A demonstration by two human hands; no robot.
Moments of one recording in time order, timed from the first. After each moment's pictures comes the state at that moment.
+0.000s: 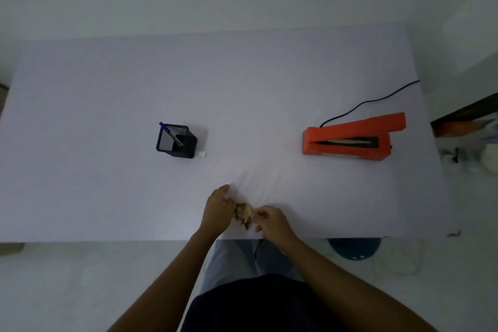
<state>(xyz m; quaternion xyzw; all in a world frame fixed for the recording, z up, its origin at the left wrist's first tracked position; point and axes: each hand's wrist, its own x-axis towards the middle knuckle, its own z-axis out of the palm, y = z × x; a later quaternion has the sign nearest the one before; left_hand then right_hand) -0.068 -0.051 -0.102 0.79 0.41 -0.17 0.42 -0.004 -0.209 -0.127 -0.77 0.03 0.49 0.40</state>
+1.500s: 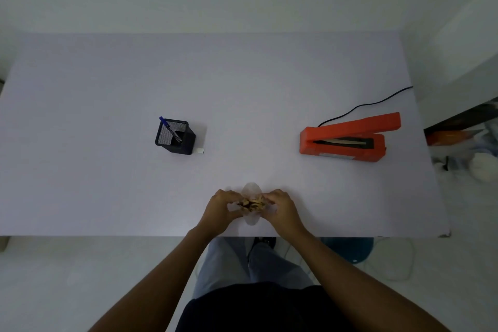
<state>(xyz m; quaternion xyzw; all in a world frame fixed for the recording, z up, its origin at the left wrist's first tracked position) -0.078 -0.053 -0.107 0.84 0.22 -0.11 0.48 0.020 -0.232 -0.129 -0.81 -0.19 0.31 0.46</state>
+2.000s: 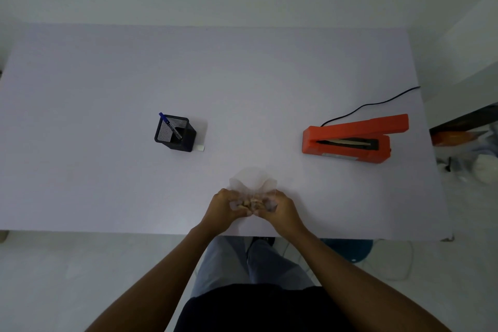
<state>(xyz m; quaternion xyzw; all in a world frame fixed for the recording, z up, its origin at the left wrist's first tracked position) -0.073 -0.059 -0.114 0.82 0.26 -0.13 0.49 0.022 -0.232 -0.126 -0.77 -0.14 0.38 0.49</state>
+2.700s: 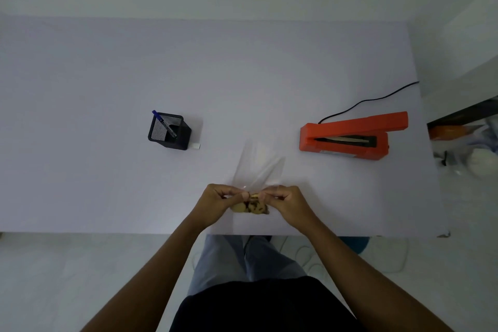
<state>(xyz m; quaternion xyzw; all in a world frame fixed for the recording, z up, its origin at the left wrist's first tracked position) -0.062 -0.044 -0.082 0.70 0.26 -0.11 0.65 0.053 -0.241 -0.098 -0.72 -0.14 0.42 0.54</state>
